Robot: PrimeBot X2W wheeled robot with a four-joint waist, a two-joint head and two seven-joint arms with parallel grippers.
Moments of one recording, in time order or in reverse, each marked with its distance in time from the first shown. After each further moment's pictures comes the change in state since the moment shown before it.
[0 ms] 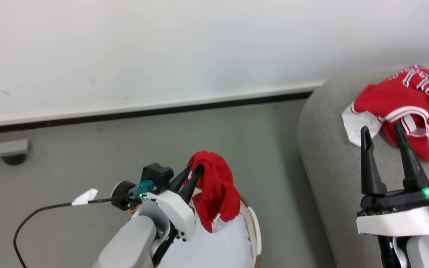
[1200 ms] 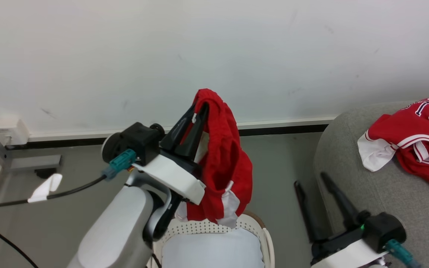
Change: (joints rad) left arm 0.030 0.081 0.064 -0.604 -0.050 0.101 0.110; right arm 0.059 -0.025 0.258 0.134 0.047 0.000 0.000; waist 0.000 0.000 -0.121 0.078
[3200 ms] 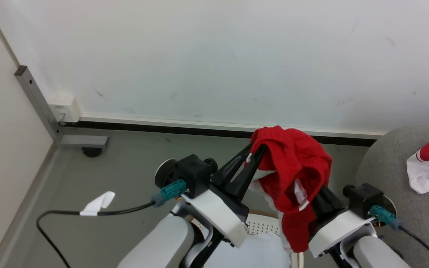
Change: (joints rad) left arm 0.051 -0.058 -0.191 -0.049 -0.061 -0.018 0.012; right arm -0.230 -0.037 0.177 0.336 0.132 0.000 0.000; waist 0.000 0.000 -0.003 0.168
